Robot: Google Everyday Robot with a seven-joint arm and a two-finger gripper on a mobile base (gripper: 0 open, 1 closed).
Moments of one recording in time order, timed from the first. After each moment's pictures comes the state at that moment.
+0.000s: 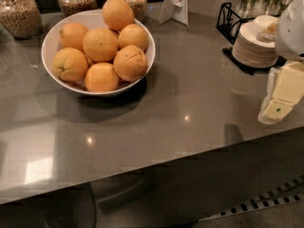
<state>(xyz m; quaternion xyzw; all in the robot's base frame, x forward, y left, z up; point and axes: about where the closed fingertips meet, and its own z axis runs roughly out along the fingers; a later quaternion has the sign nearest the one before) 0.438 -0.216 0.977 -0.60 0.78 -0.04 0.16</state>
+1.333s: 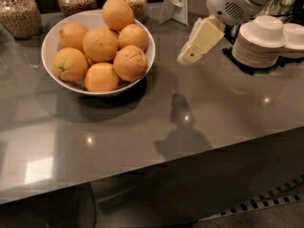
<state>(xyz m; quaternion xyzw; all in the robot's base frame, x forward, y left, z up) 0.562 -0.103 1.023 -0.56 0.74 -0.01 0.38</state>
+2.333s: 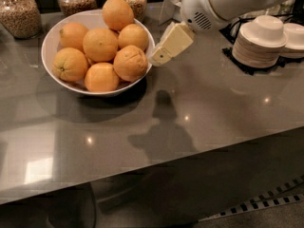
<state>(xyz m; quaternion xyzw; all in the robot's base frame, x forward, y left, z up) 0.575 -0.055 1.012 -0.51 0.74 0.04 0.43</state>
